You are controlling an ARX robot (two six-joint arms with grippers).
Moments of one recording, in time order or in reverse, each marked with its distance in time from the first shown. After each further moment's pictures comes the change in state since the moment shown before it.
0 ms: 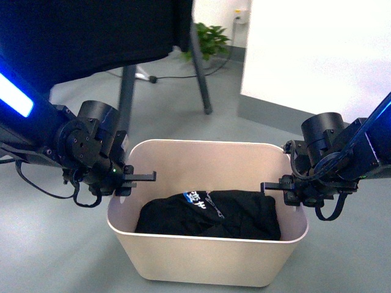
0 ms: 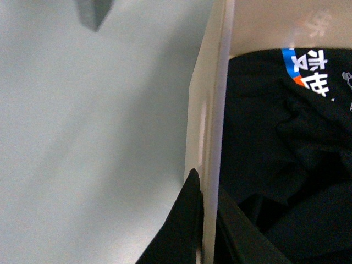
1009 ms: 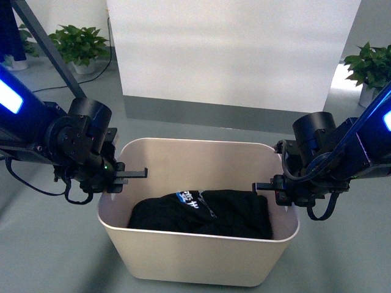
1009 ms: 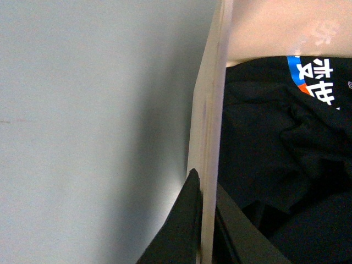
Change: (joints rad) left arm 0.014 0.000 0.000 0.000 -0.012 0.000; right arm 0.019 0.000 0.000 -0.001 -0.011 -0.004
